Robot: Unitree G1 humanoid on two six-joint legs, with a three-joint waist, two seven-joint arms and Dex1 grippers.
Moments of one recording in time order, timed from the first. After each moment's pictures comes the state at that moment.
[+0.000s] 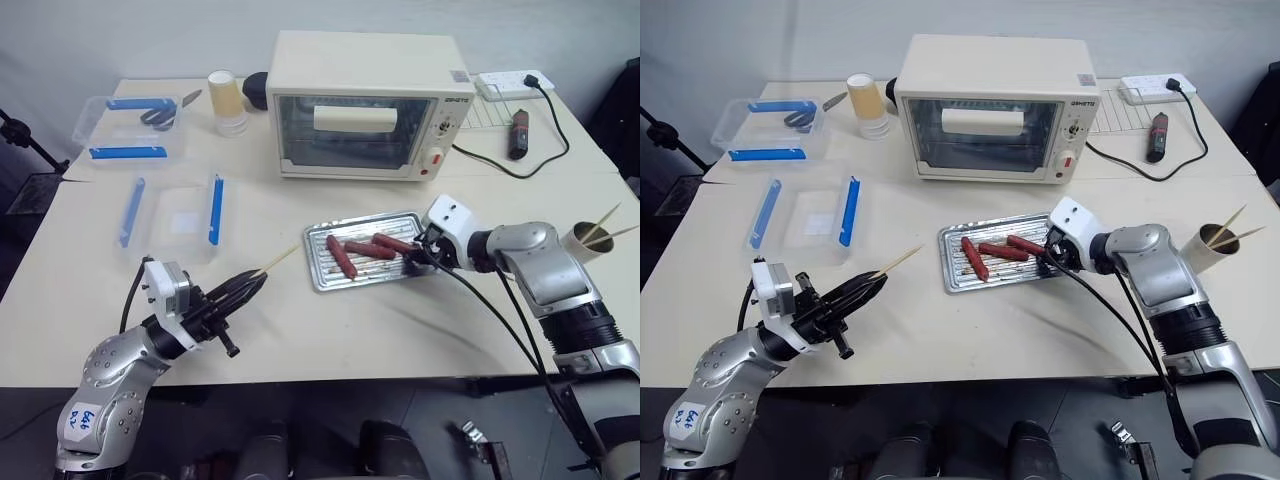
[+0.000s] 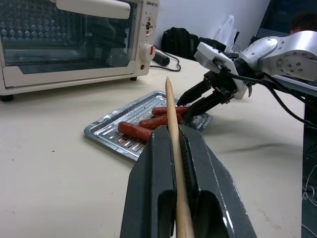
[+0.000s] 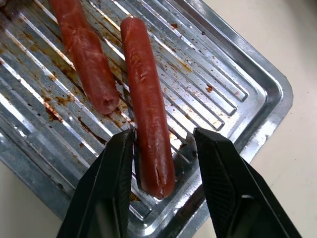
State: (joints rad) left arm 0.05 0.46 0.21 -0.46 -0.66 0.30 -0.72; right arm -0.75 -0.69 0.23 0.24 0.07 0.57 0.90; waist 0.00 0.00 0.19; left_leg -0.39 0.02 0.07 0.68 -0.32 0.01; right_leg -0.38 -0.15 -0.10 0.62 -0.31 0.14
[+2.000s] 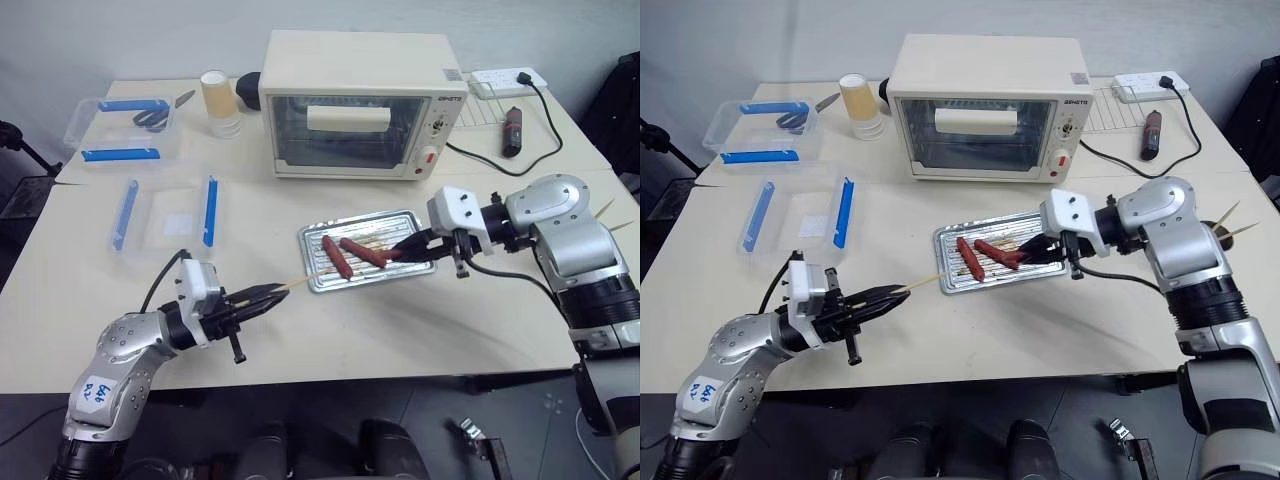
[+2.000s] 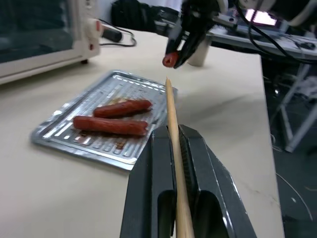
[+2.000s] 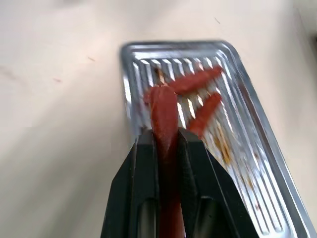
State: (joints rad) left arm -0.08 0.56 0.08 -0.36 -0.56 0.27 -0.90; right arm -0.82 -0.77 0.23 0.17 0.19 0.16 1.52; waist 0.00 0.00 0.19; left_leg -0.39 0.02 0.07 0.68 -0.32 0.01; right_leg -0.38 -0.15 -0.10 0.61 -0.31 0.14
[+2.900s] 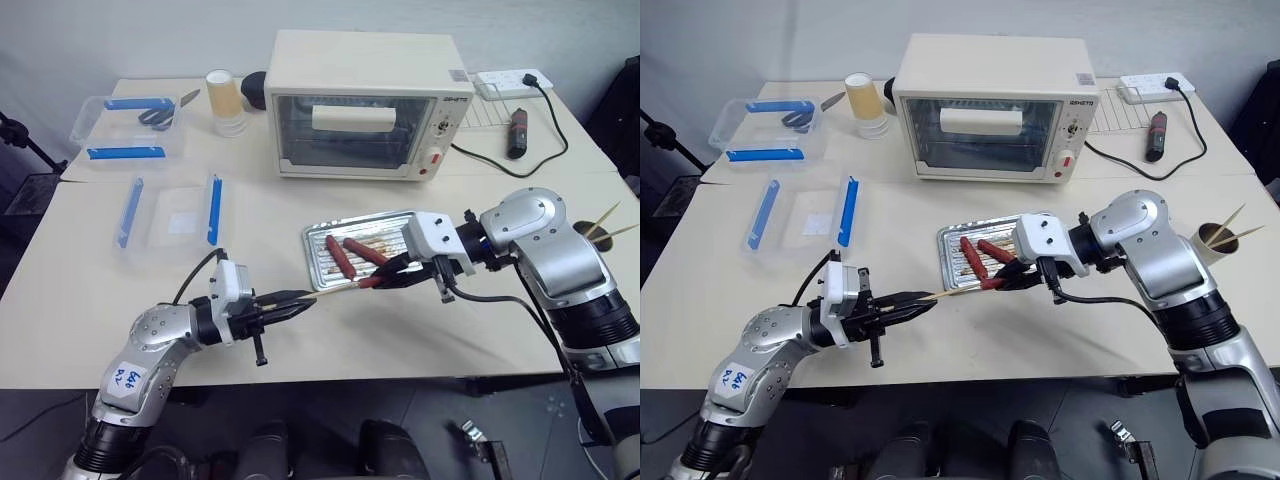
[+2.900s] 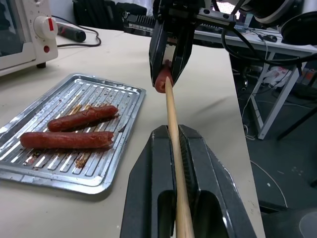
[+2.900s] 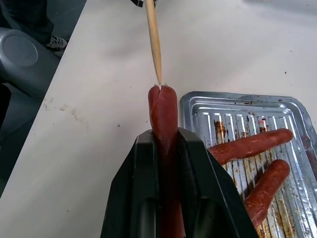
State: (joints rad) left arm -0.15 0.51 -0.03 -0.34 -0.51 0.27 -0.92; right arm -0.79 -0.76 0.28 -0.02 0.21 0.29 1.50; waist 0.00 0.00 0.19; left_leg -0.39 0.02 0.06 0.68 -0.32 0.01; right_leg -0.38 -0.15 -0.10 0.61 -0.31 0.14
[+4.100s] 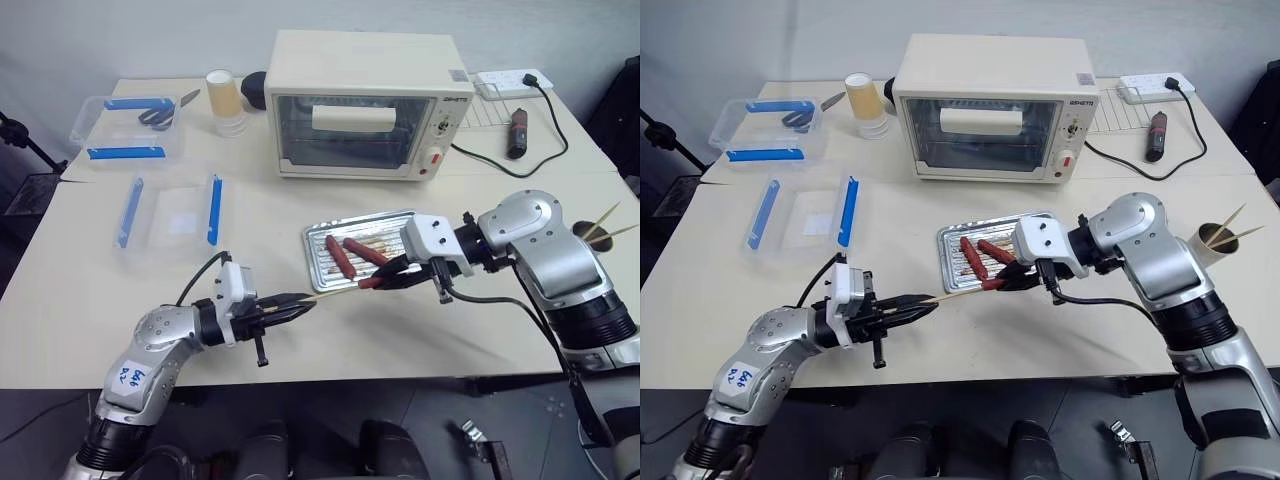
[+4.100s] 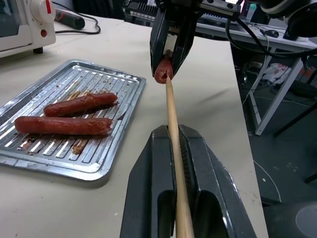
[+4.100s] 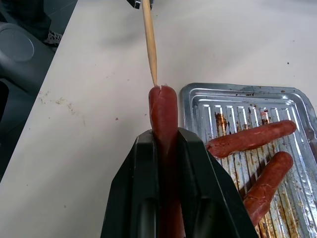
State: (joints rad) left arm -0.15 0.52 -0.04 -0.30 -0.49 0.28 -0.91; right arm -0.78 -0.76 0.29 0.00 0.19 0.29 1.49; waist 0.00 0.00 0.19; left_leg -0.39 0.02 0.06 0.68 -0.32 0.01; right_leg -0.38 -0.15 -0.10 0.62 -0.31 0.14
